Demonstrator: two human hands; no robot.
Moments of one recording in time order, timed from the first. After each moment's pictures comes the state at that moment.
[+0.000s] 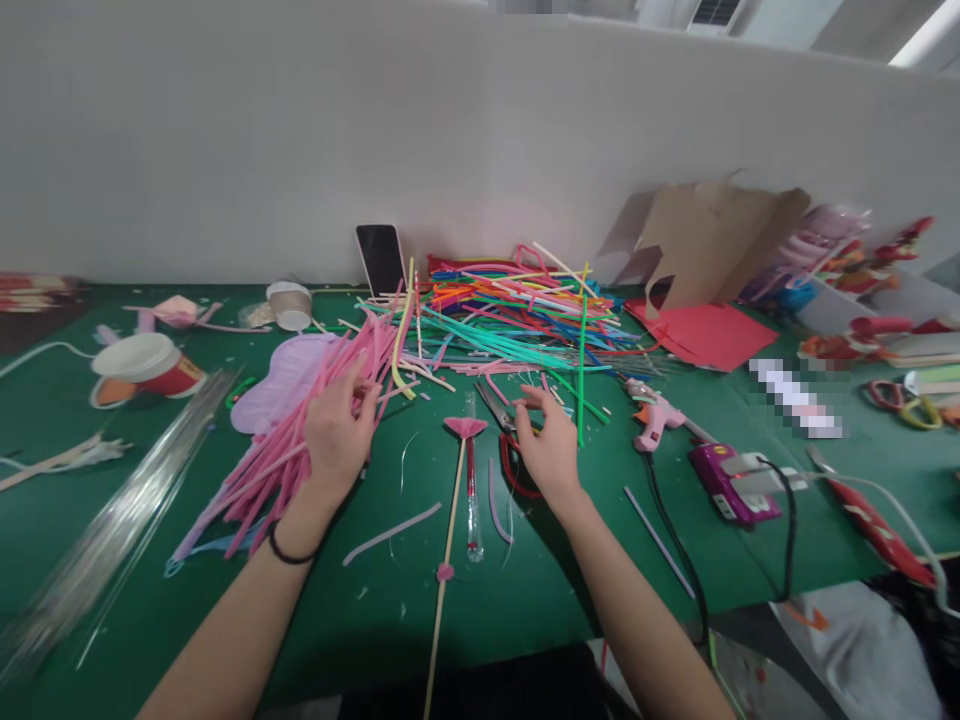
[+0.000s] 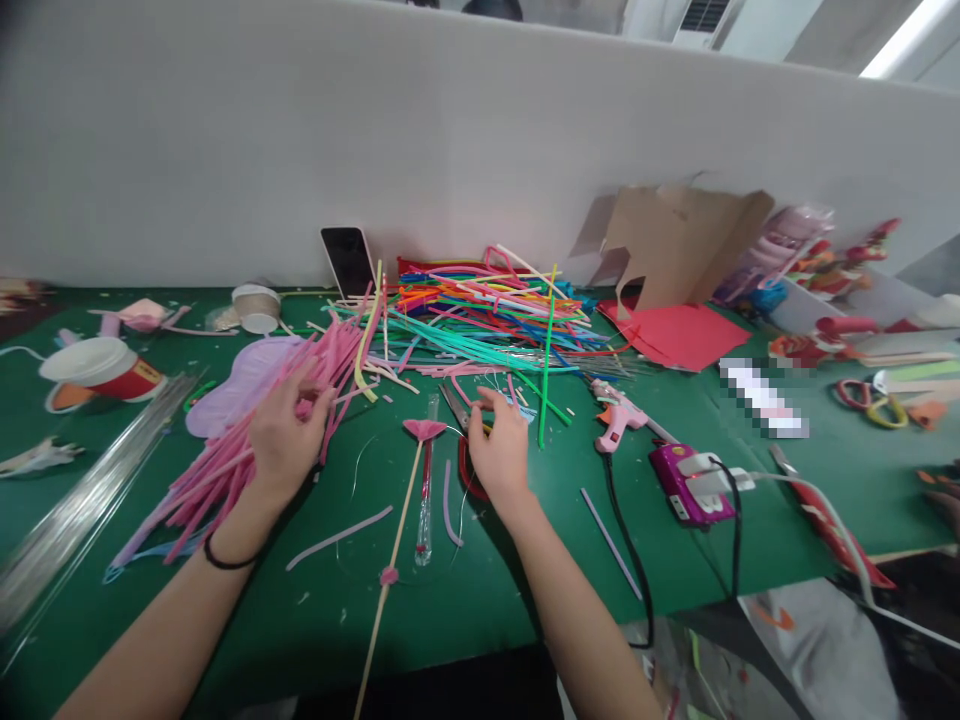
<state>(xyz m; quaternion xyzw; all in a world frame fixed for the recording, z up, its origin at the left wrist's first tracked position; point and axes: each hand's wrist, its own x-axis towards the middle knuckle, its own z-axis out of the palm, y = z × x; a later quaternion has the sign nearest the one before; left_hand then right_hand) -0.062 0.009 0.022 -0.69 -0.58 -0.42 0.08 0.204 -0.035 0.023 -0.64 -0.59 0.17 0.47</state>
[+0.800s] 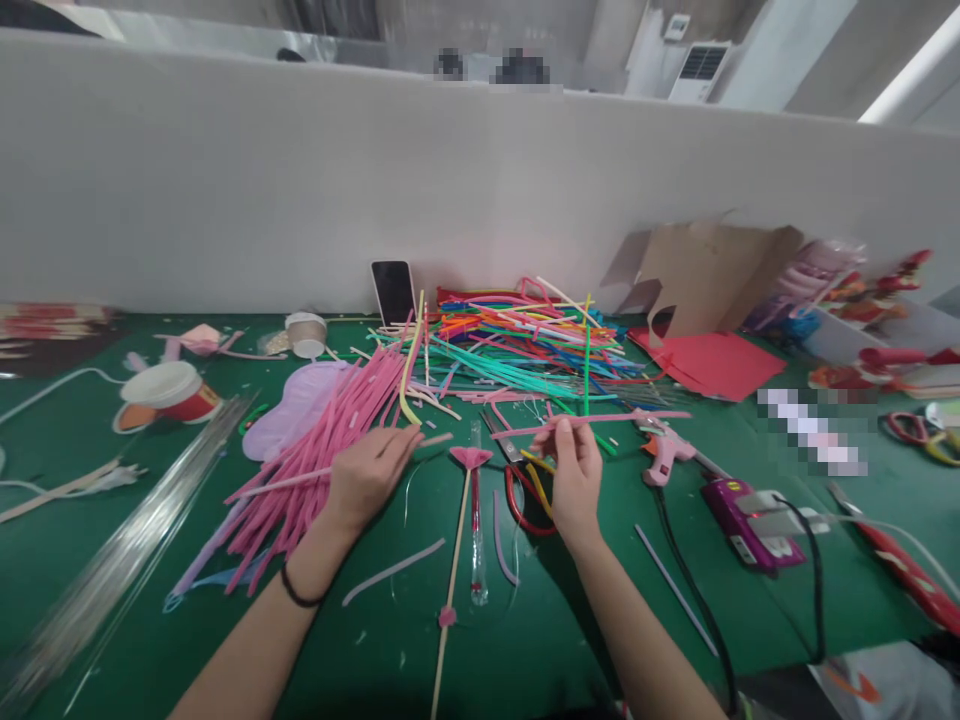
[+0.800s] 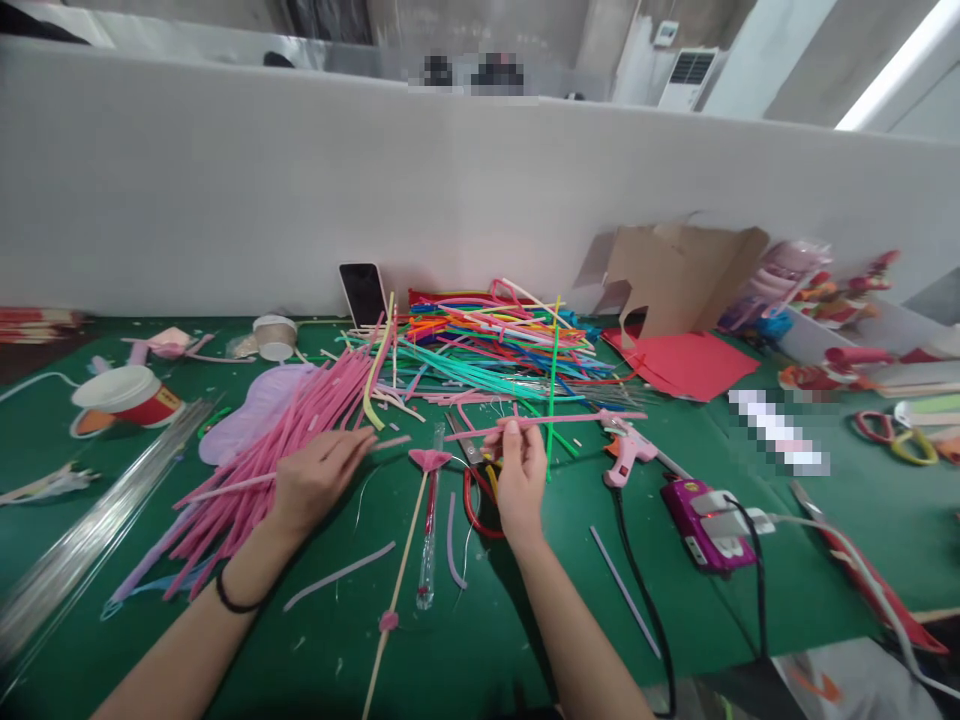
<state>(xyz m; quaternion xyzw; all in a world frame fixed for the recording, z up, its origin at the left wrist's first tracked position) -0.053 -0.004 0.023 -0.83 -0.41 -0.32 0.20 0.200 -0.038 0.037 -0.47 -0.36 0.39 0.71</state>
